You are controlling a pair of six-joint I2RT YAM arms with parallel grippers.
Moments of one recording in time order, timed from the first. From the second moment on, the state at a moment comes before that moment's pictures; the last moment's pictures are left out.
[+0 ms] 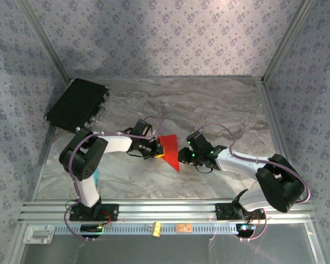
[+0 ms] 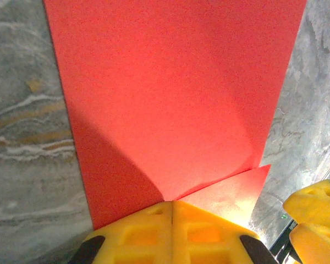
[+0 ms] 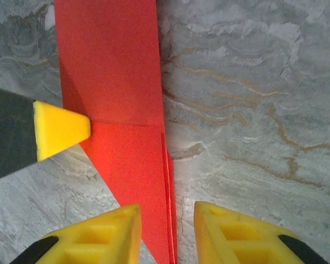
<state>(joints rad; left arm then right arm) -0.62 1.80 0.87 -0.10 0.57 -0.81 0.71 1.39 0.63 -0.17 -0.14 0.83</state>
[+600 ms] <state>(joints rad) -0.61 1.65 0.85 -0.13 0.49 -0.82 0.68 1.37 0.60 -0.13 -0.18 0.84</state>
